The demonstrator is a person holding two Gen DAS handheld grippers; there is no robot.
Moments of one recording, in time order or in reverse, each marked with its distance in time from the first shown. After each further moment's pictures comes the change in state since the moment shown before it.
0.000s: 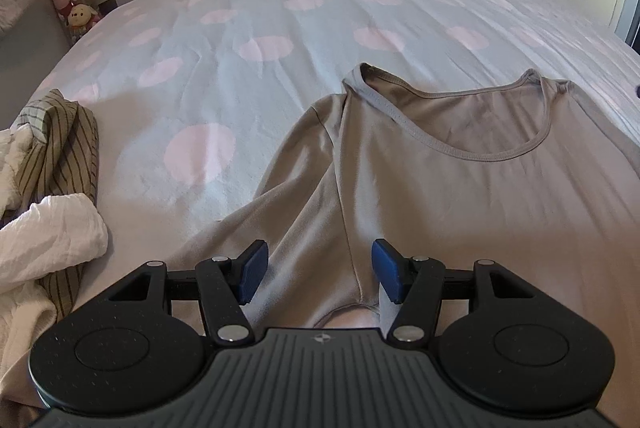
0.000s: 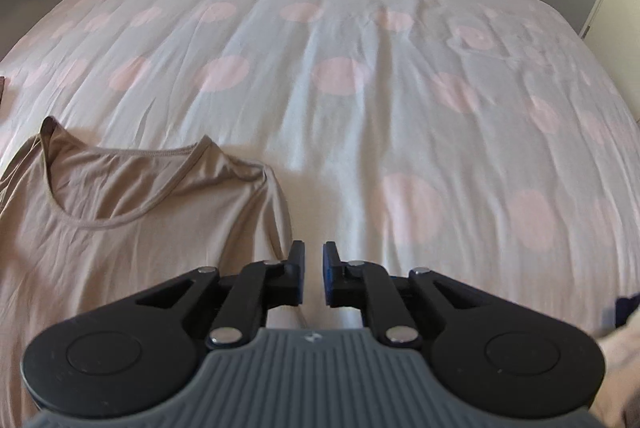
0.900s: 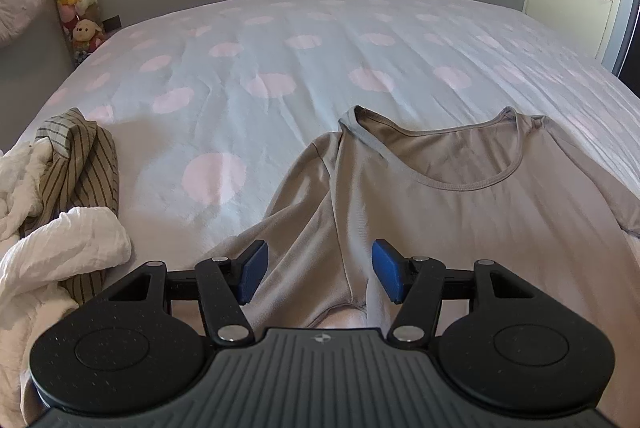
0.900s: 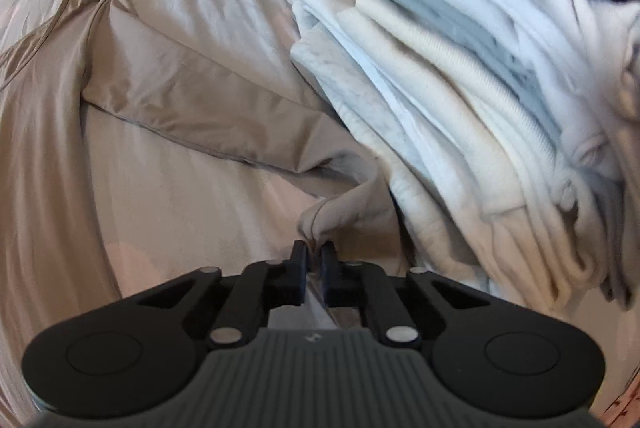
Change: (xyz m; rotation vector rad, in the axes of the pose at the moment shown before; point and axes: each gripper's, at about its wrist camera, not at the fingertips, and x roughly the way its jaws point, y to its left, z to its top) left arm -0.042 0.008 0.002 -0.026 -0.094 -0.038; right arm -0.088 0.003 -0.217 0.400 0.220 -0.323
